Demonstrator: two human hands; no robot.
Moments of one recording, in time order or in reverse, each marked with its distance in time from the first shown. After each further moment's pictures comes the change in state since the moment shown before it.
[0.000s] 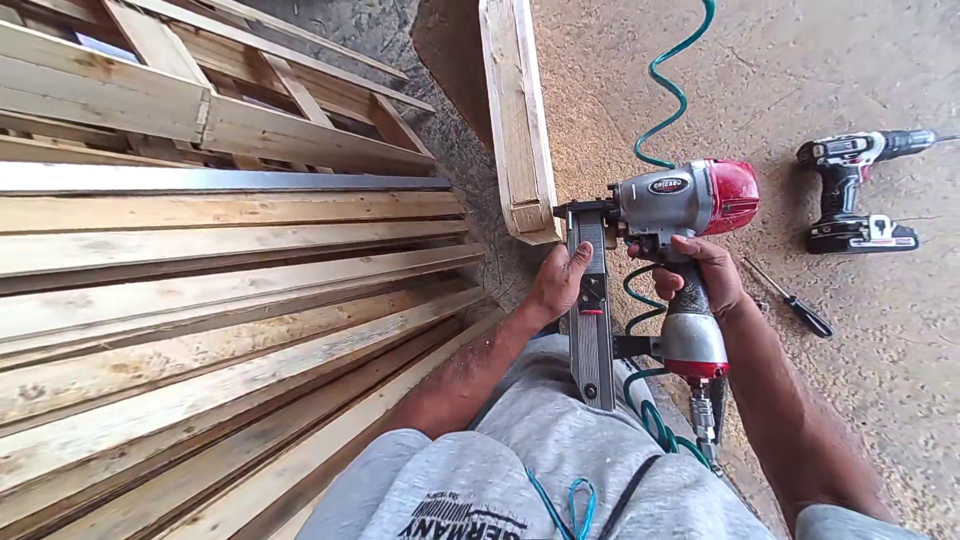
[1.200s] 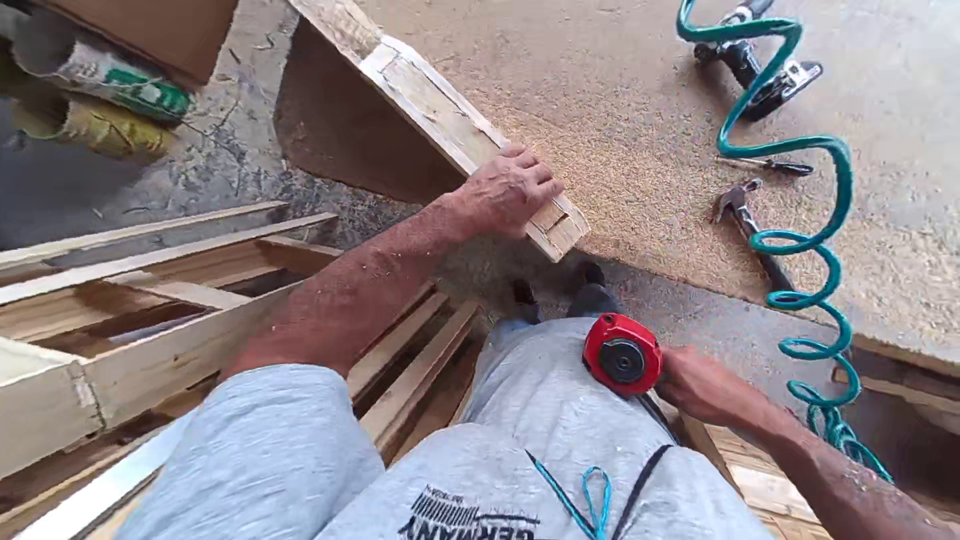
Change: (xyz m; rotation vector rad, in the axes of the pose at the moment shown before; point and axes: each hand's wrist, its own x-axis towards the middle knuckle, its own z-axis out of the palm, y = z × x) left_hand 0.198 0.127 -0.140 1.470 -0.991 1.431; right_hand 0.008 0.229 0.177 -1.332 0.708 0.445
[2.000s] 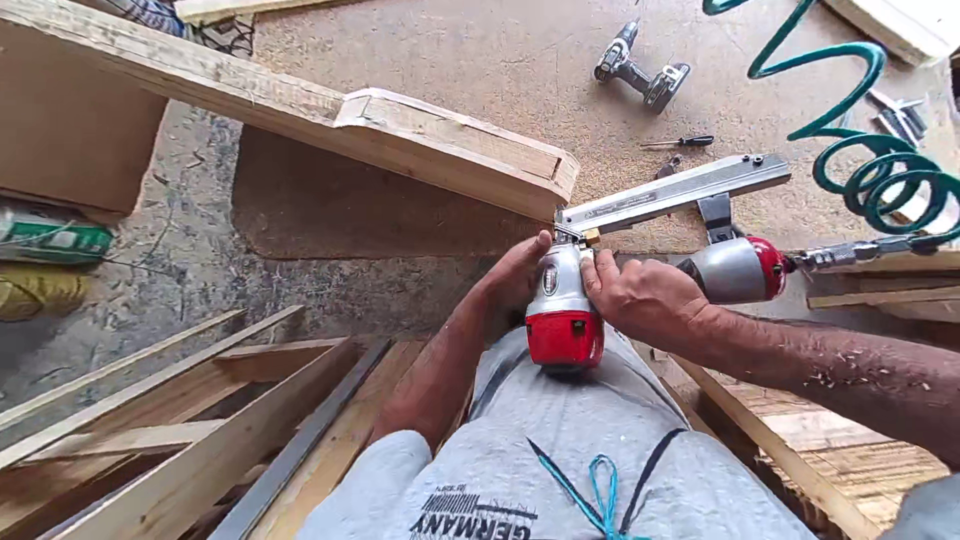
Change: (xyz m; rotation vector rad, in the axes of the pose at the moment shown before) left_hand -0.031 0.103 0.032 -1.738 0.114 -0.476; right_hand 0.000 -0.156 -0.034 -0.846 0.628 0.001
